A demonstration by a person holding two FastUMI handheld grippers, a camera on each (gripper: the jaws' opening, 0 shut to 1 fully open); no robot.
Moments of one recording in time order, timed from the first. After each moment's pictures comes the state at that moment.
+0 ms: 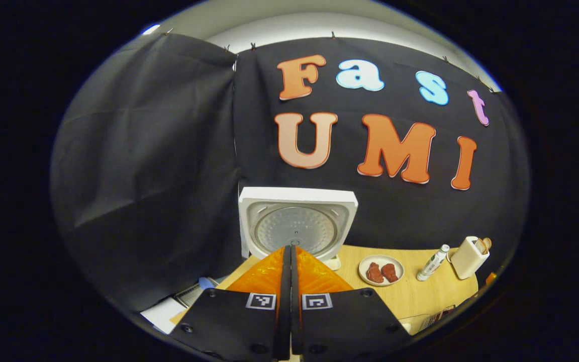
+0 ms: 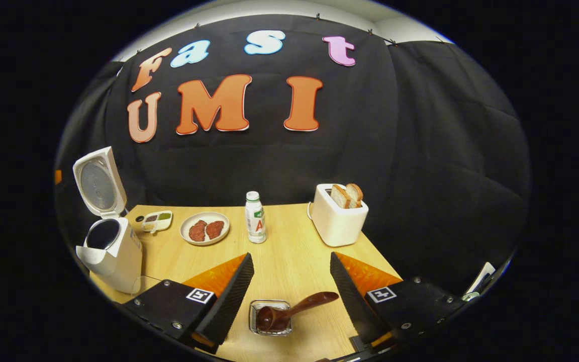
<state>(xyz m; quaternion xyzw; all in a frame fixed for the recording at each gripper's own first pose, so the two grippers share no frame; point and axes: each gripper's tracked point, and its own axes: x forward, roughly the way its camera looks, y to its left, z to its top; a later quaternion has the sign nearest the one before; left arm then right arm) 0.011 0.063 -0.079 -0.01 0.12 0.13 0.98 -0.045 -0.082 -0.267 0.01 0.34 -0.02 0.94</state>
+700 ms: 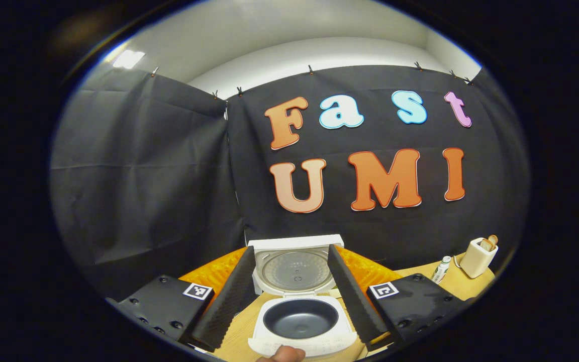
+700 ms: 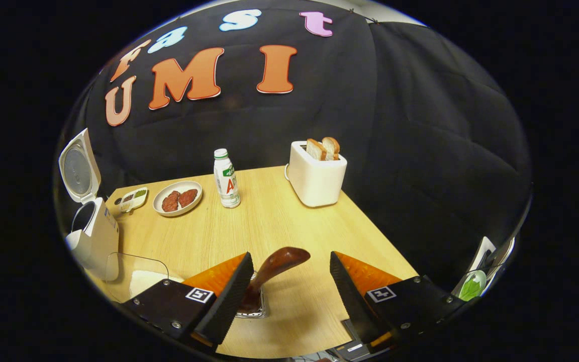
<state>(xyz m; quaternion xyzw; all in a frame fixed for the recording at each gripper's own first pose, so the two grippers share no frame) -0.017 0.043 -0.013 0.06 0.04 0.15 0.99 -0.086 -0.106 -0.346 0.03 0.42 -0.06 0.90</state>
